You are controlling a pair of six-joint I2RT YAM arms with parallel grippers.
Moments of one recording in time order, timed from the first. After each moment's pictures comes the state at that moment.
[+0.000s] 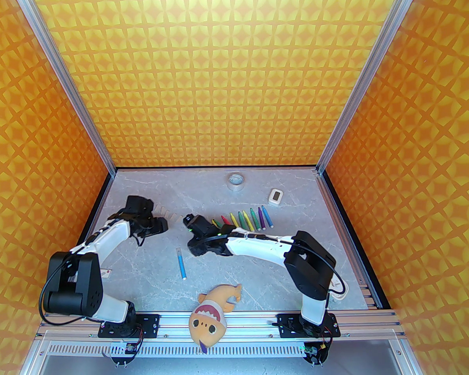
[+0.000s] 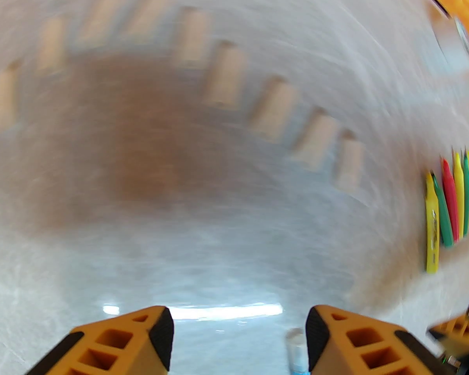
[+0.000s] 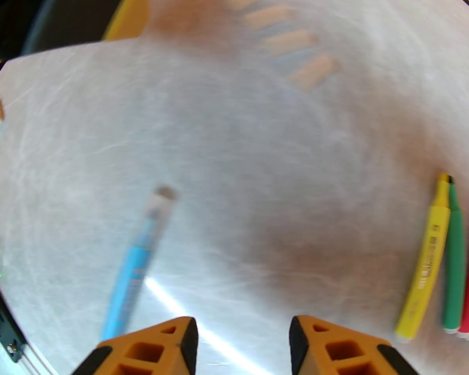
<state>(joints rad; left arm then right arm) -0.01 1.47 0.86 -0.47 0.25 -0.31 1.02 1.89 1.37 -0.46 0.08 0.28</state>
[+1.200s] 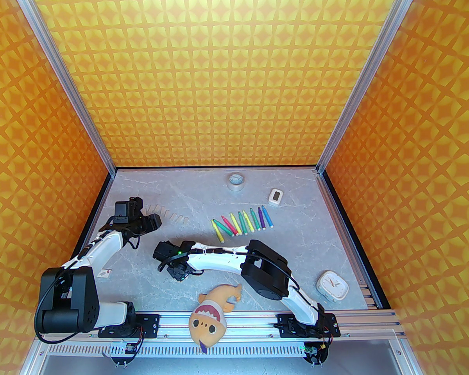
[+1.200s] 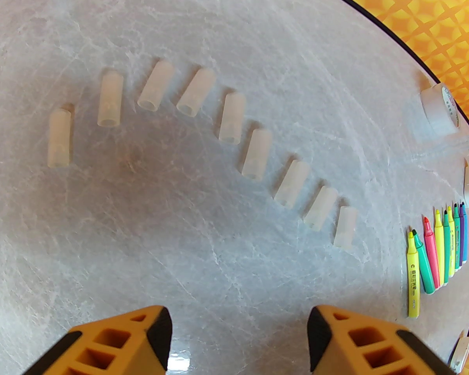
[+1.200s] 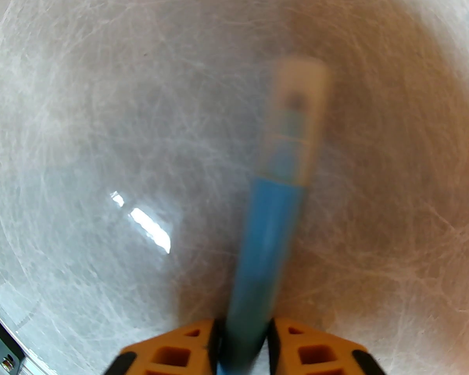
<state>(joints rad) 0.04 1.37 0.78 -0.28 0.25 -0.34 1.20 2.23 1.72 -0.79 0.11 0.41</state>
